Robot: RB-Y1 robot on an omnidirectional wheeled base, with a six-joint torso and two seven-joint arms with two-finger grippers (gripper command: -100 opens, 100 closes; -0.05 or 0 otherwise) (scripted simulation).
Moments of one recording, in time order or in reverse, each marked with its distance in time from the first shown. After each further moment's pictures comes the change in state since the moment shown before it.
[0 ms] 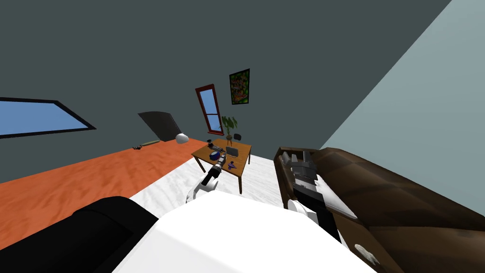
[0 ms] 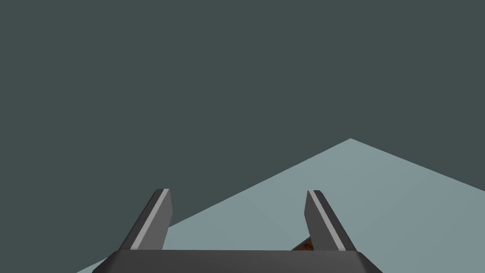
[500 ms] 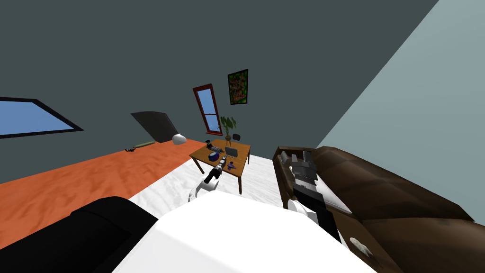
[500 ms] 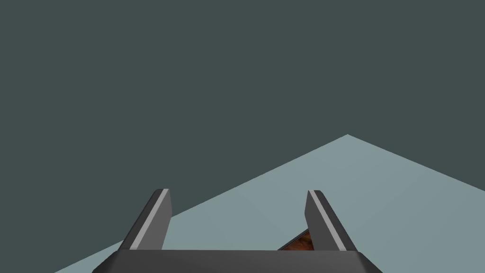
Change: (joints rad) left arm -0.037 0.016 -0.014 0.087 0.000 0.117 0.001; right arm 0.000 0.000 0.000 0.000 0.000 0.000 0.000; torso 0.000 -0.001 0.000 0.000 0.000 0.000
